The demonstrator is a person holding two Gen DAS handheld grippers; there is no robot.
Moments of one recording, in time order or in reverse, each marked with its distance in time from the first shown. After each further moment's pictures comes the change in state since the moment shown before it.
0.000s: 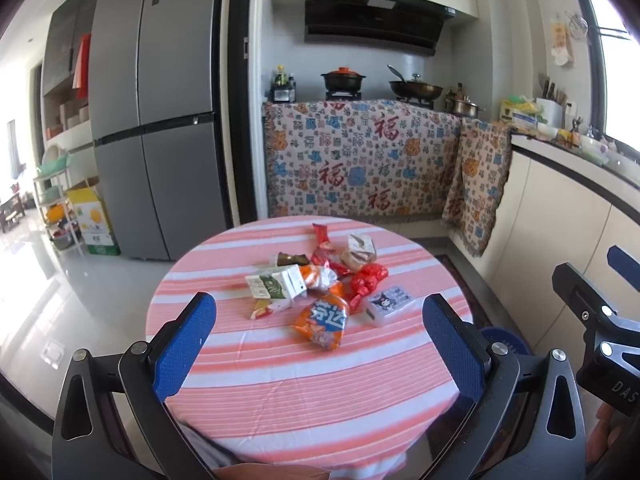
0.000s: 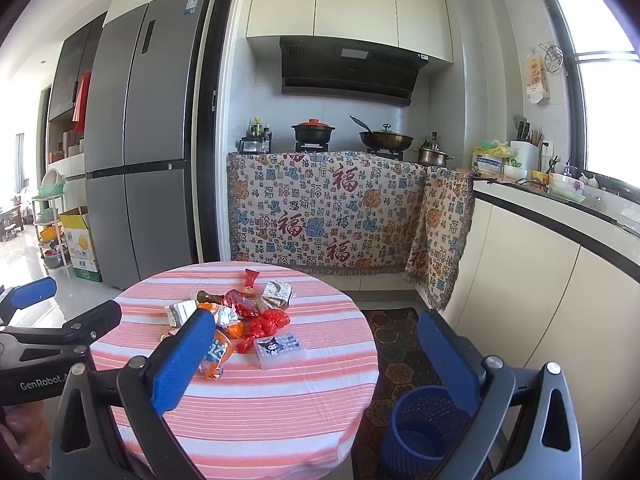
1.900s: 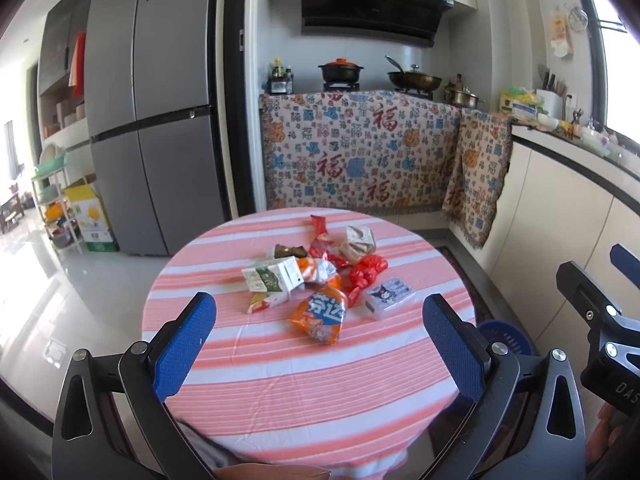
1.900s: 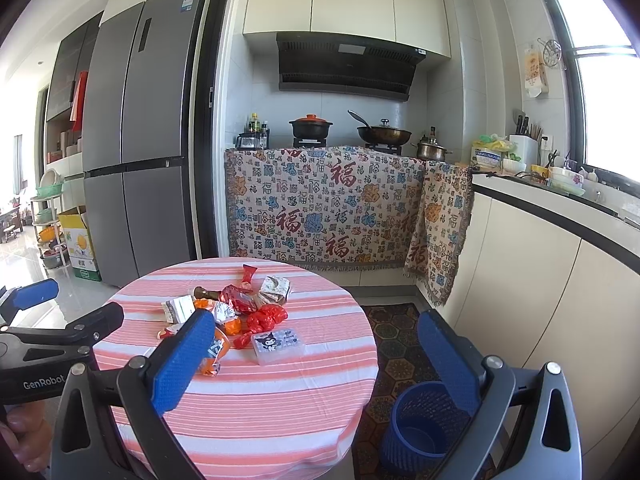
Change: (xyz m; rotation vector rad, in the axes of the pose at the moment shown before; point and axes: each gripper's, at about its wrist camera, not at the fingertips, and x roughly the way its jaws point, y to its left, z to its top) left arm 0.010 -0.005 -0.018 0.007 0.014 0.000; right arm 0.002 -0.006 -0.004 0.006 0.015 0.002
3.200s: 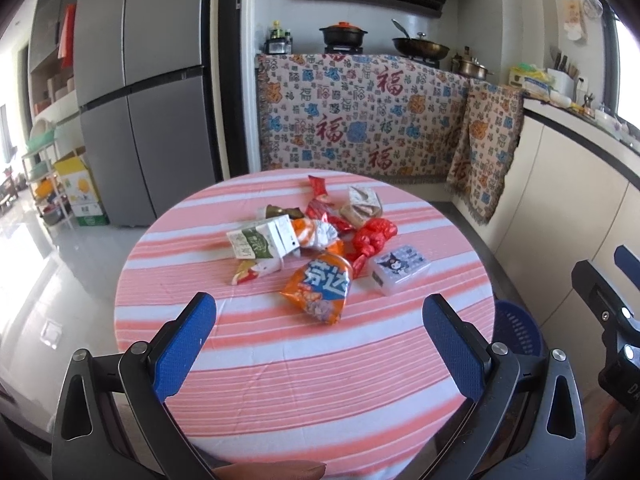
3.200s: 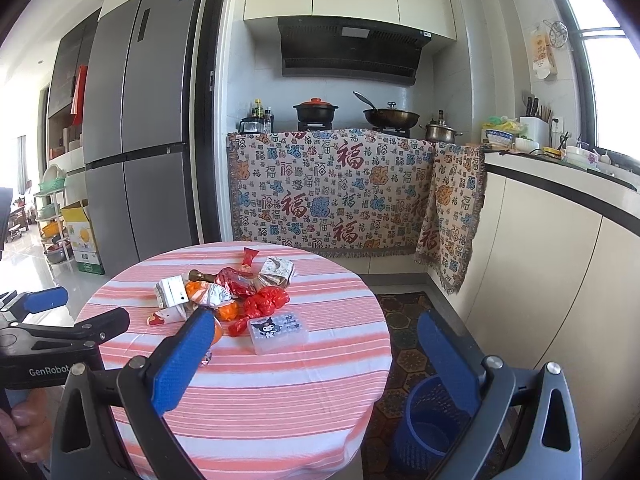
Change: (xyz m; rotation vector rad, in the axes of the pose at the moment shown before) left arm 0.070 0.006 -0.017 -0.012 0.132 -0.011; right arm 0.050 -0.010 -0.035 0.015 0.035 0.040
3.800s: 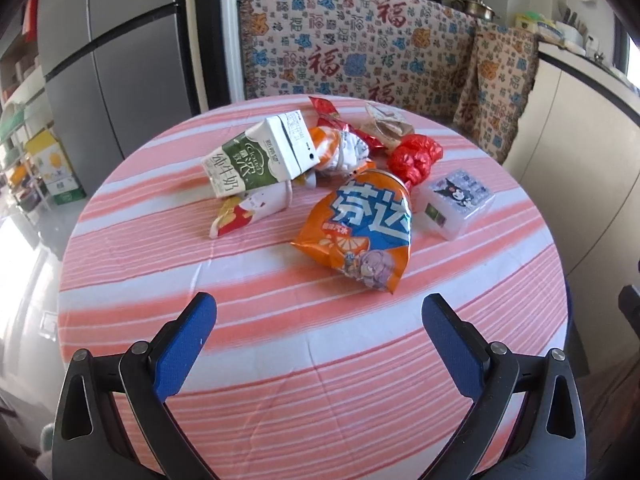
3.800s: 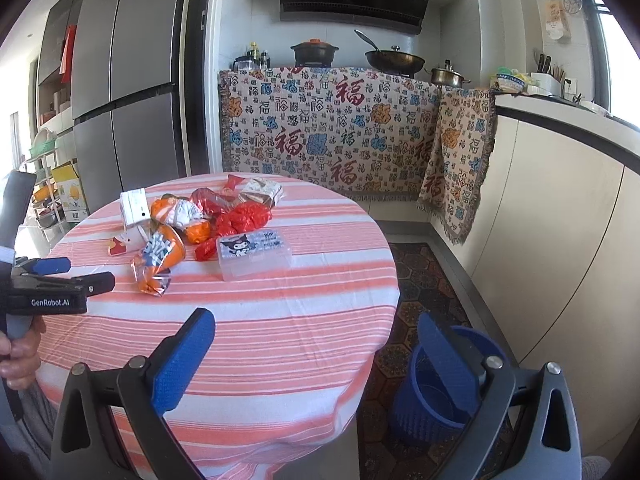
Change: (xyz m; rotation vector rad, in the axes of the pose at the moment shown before) left arm 0.134 0.035 -0.035 0.045 0.181 -0.059; right arm 0.078 -0.015 -0.082 -0.017 0.183 0.001
